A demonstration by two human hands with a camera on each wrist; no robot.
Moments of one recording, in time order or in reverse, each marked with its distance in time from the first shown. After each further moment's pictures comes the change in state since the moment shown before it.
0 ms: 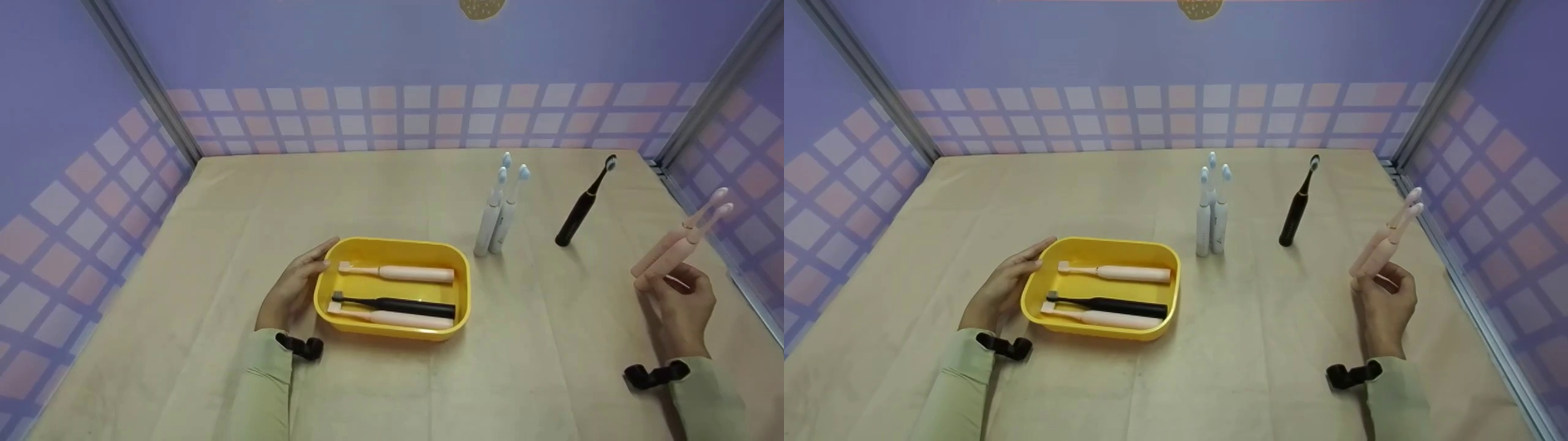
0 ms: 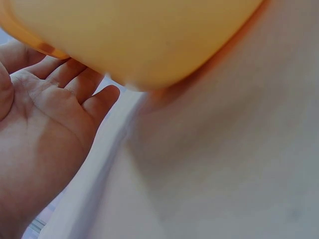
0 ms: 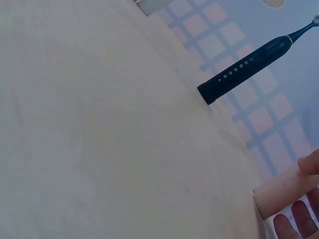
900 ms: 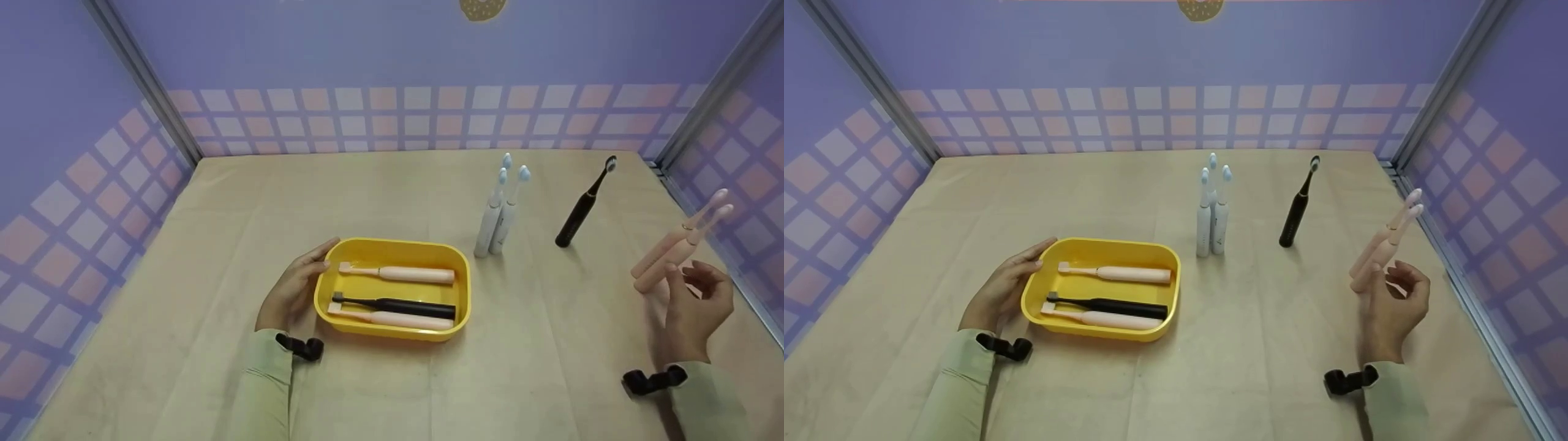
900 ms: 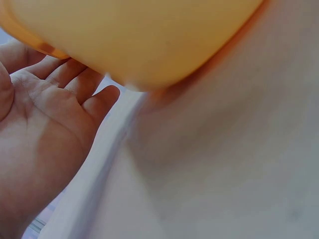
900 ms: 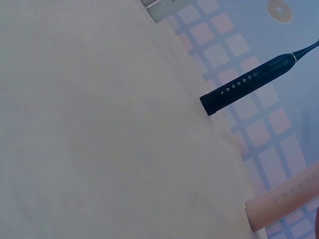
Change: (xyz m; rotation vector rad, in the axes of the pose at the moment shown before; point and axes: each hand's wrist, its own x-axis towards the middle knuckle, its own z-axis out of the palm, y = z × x) left_hand 0.001 0.003 0.001 0.033 0.014 0.009; right_hand -0.012 -0.006 0.007 0.176 0.159 -0.295
